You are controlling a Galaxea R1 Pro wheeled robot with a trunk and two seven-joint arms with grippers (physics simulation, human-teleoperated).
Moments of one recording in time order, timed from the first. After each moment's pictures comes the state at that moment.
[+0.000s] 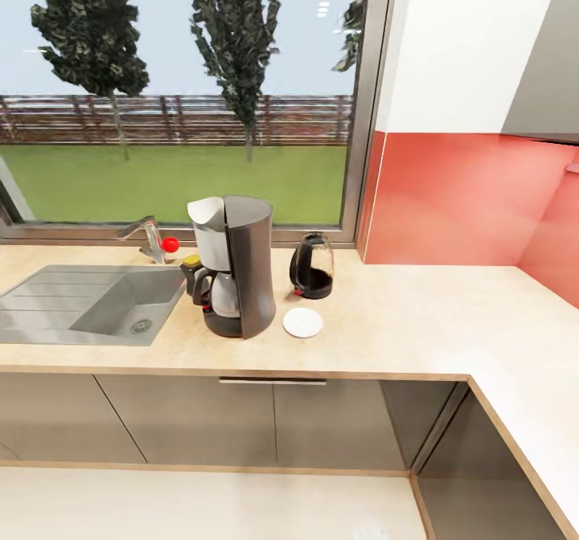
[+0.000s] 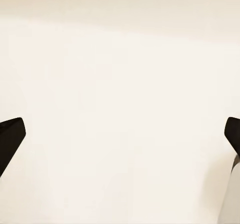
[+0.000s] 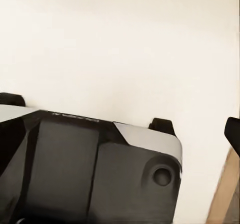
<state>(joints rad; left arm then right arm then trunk) -0.06 0.17 -0.07 -0.29 0.19 -0.25 0.36 -0.47 0.13 1.03 -0.03 -0.91 0.14 -0.03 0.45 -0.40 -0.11</state>
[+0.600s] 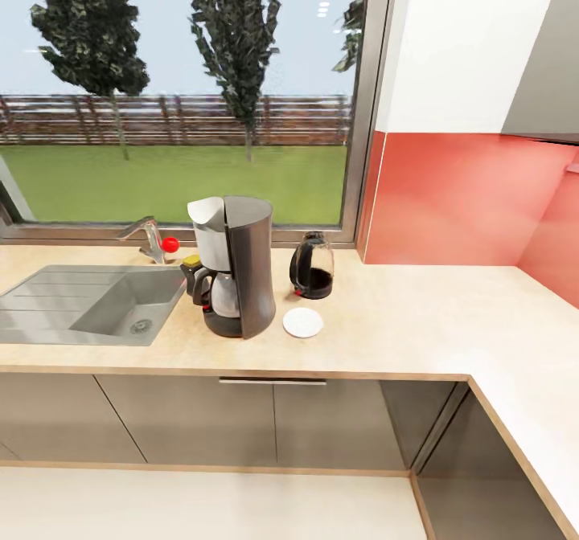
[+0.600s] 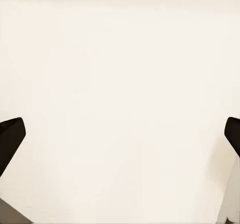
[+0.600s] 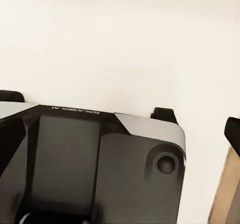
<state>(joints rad) -0.06 0.16 -0.09 -0.22 0.19 -0.25 0.36 -0.45 0.13 1.03 -0.03 -0.97 0.14 -0.05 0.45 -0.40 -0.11</state>
